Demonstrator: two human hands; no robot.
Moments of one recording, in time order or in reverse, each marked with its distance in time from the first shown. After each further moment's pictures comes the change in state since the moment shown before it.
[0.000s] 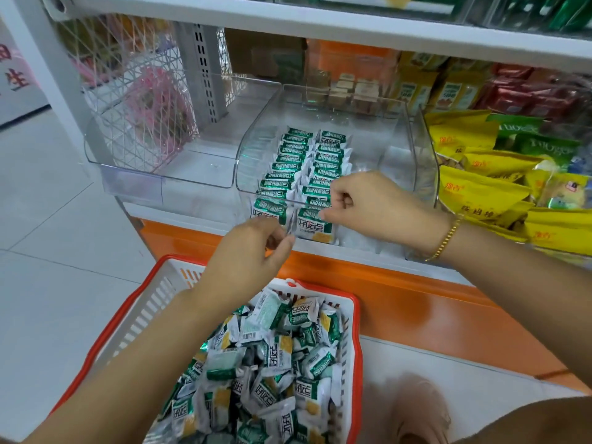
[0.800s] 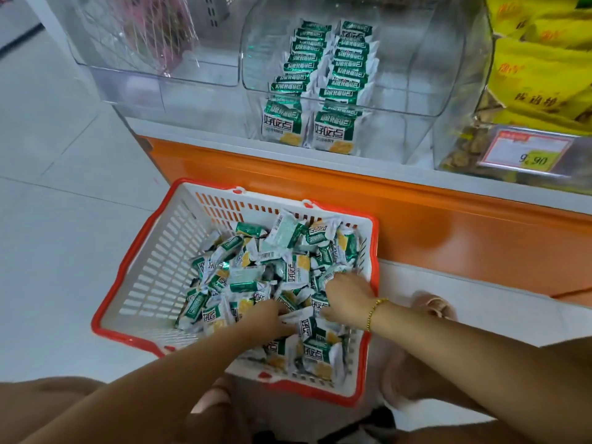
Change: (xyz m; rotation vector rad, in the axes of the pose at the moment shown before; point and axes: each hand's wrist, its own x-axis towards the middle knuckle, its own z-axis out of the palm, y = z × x) left_hand -0.174 -0.089 0.147 0.032 -0.915 -0.581; right_hand -0.109 -0.004 0.246 -0.189 -0.627 0.098
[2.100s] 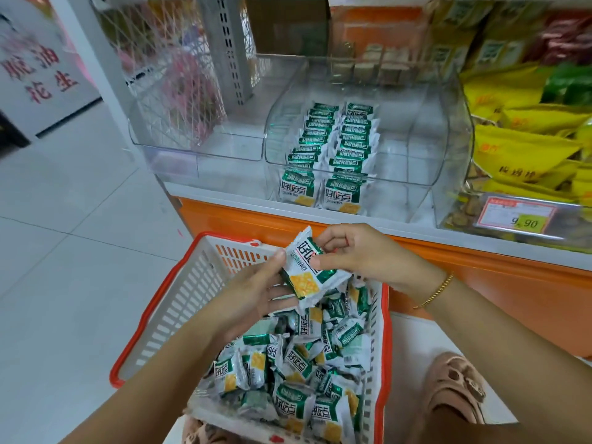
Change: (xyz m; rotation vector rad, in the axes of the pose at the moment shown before) left_hand -0.091 0.063 -0.139 -1.213 0.155 0.263; right_hand -0.029 0.018 -0.151 1.137 0.222 -0.336
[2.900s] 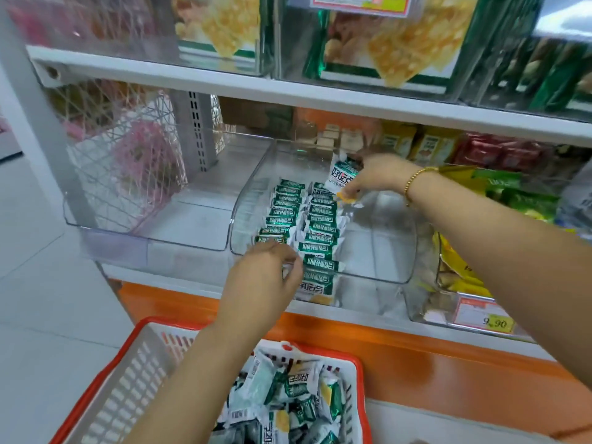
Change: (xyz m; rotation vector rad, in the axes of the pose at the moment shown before) left_hand 0.084 0.101 0.041 1.113 0.440 0.788; right_hand 0.098 -0.134 -0.169 -1.033 0.443 0.343
